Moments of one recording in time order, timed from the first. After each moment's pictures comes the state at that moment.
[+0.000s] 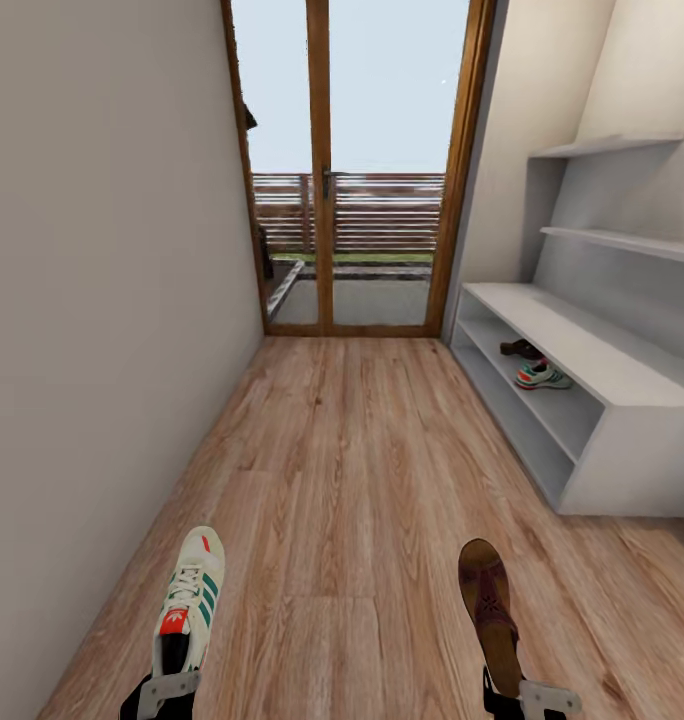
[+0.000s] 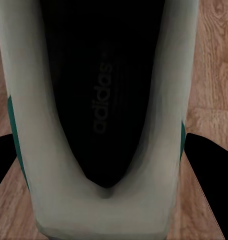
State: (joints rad) left arm -0.24 0.00 0.44 -0.39 -0.25 -0.53 -0.12; right arm -0.26 -0.01 -0.25 -0.30 0.20 -0.60 -0.16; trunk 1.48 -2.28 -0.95
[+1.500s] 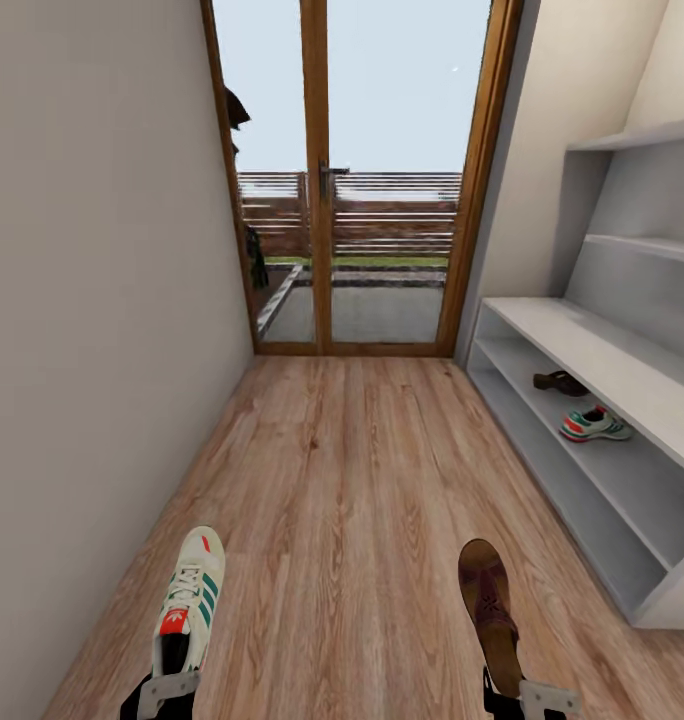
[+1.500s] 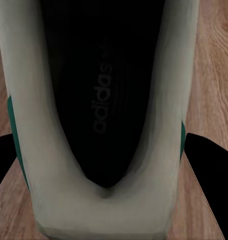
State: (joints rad) left arm -0.24 0.00 0.44 -0.39 -0.25 -0.53 -0.12; right arm -0.26 -0.01 -0.25 -0.30 0.20 -0.60 -0.16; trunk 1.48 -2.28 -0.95
